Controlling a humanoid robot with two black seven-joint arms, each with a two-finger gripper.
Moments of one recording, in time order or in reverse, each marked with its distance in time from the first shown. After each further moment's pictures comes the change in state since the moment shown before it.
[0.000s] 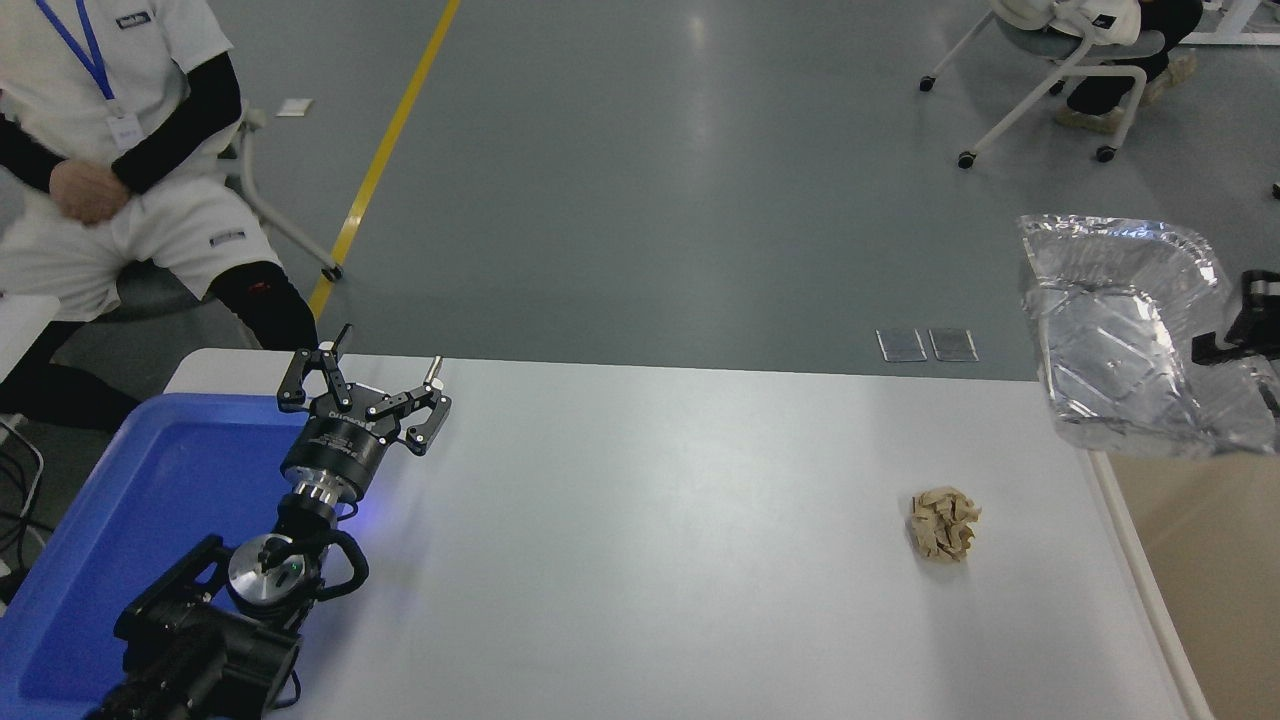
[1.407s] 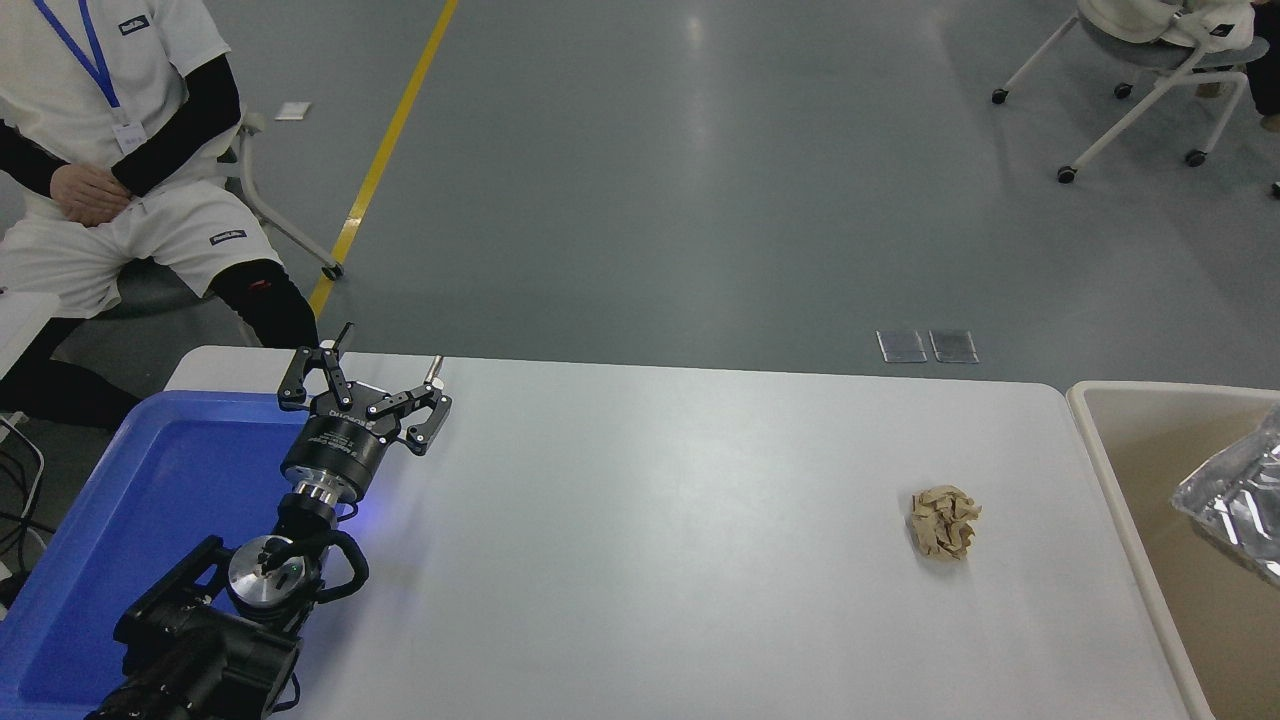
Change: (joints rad) left arm 0.000 0.000 0.000 0.000 0.000 0.000 0.000; right arm -1.242 0.449 0.675 -0.912 0.474 -0.342 -0.219
